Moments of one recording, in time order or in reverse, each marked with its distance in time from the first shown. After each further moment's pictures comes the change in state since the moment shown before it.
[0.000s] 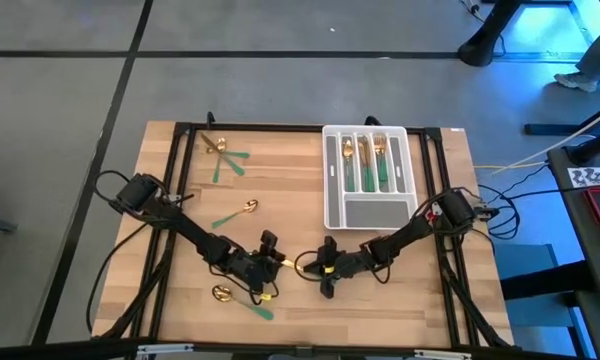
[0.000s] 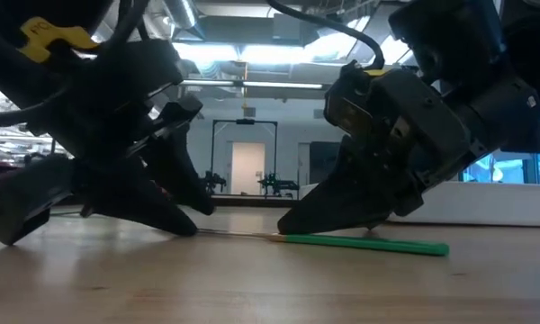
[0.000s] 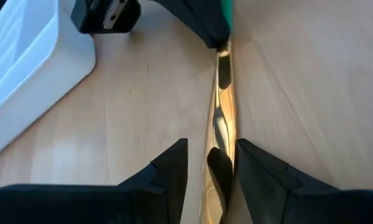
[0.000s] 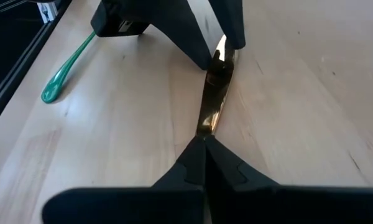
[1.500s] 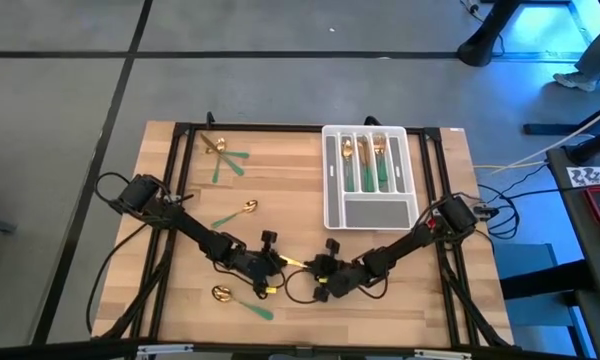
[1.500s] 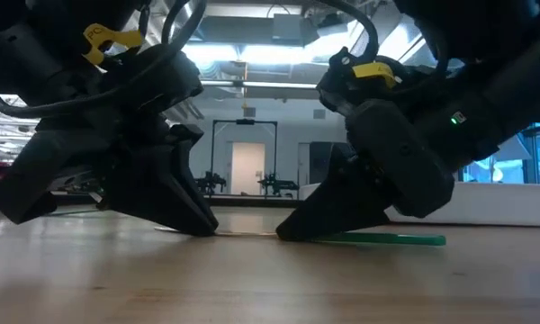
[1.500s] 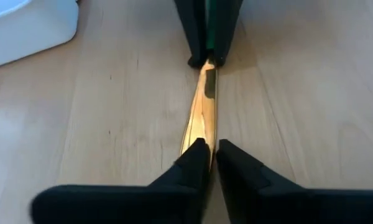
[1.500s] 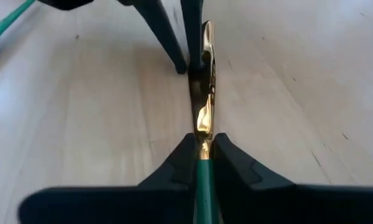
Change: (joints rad) left arm 0.004 0.000 -0.005 0.069 0.160 -0.280; right arm 0.070 0.045 0.172 -0.361 0.271 0.005
